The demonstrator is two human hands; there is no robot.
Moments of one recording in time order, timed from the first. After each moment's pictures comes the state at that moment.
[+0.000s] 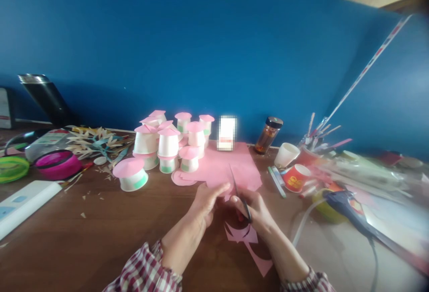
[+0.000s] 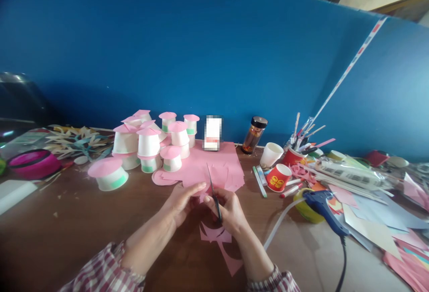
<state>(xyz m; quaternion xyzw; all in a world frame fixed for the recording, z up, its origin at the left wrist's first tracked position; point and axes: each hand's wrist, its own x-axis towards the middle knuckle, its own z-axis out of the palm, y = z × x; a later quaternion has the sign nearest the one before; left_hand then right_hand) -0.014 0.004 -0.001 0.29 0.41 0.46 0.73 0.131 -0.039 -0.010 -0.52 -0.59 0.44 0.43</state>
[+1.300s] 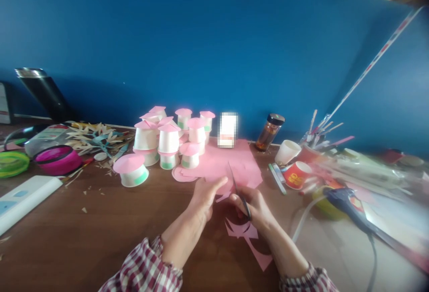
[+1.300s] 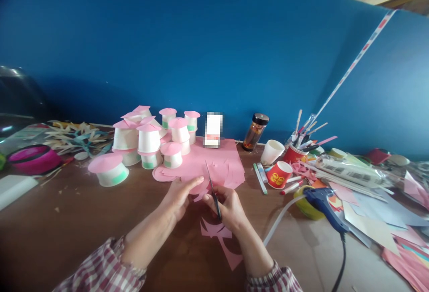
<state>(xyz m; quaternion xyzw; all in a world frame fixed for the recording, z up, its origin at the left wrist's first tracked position) -0.016 0.001 0.006 0.29 0.43 0.51 0.68 0.128 -0.041 -0.010 -0.52 -0.59 0.45 0.43</state>
